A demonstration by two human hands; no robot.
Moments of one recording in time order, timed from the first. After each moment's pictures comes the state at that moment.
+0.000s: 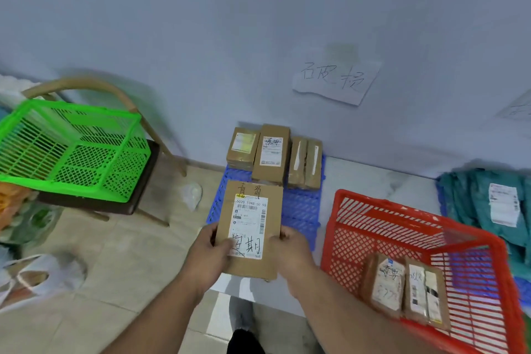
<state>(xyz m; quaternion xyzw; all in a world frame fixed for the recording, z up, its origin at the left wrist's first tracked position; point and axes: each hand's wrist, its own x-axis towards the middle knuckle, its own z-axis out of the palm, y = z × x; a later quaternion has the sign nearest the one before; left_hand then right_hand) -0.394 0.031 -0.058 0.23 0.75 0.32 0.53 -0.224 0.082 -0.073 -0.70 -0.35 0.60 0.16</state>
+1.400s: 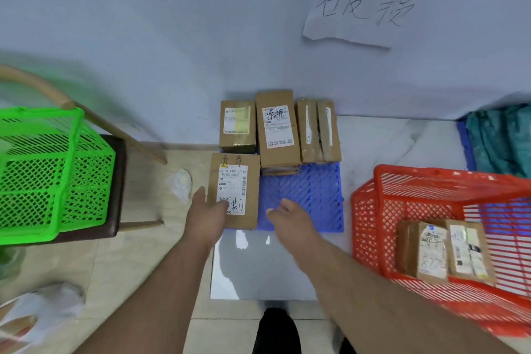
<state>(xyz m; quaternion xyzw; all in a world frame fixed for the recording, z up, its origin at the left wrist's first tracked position) -0.491 0.178 -0.168 0.24 0.79 0.21 0.52 -0.309 0.167 -0.146 -0.73 -0.29 0.60 0.14</state>
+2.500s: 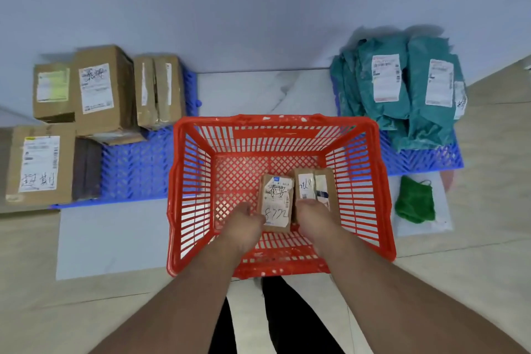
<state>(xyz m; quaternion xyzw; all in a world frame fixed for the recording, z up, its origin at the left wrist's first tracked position) -0.021 0.075 -0.189 0.33 0.70 0.03 0.63 0.148 0.067 -0.199 -0.81 -0.14 0.56 0.12</state>
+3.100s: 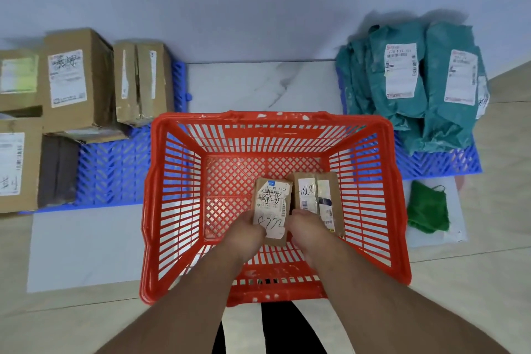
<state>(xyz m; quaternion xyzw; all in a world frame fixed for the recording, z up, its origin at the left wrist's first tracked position) -0.002 0.078 -0.239 0.32 0.66 -0.01 0.68 0.149 0.073 -0.253 -0.80 -0.12 0.59 0.04</state>
